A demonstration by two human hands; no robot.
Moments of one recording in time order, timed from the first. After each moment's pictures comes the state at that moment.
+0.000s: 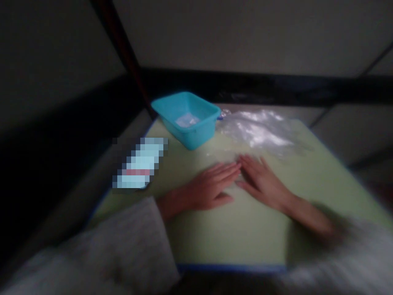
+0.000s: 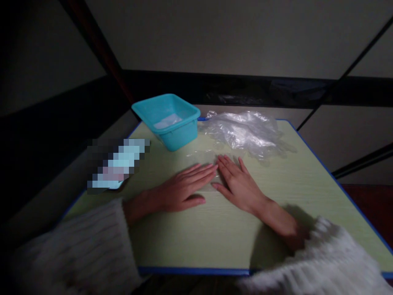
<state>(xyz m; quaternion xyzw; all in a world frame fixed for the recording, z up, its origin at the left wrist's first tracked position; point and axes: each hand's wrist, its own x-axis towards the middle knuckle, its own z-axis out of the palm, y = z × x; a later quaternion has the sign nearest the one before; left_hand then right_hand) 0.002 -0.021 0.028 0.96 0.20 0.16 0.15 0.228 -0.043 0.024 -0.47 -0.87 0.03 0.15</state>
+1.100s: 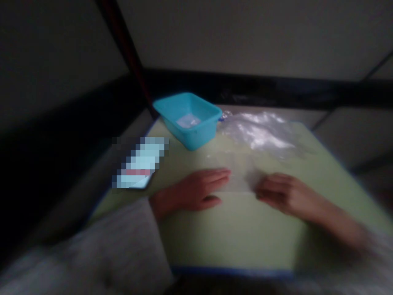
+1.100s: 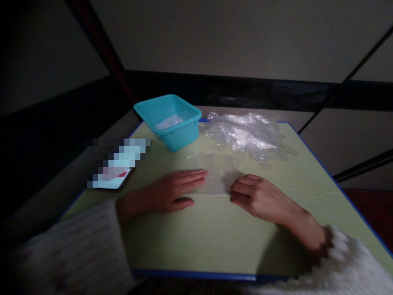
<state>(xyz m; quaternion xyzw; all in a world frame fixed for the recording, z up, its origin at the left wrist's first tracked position) -0.025 -0.018 0.030 0.96 0.19 0.15 0.15 0.264 -0.059 0.057 -0.23 -0.96 -0.06 0.14</state>
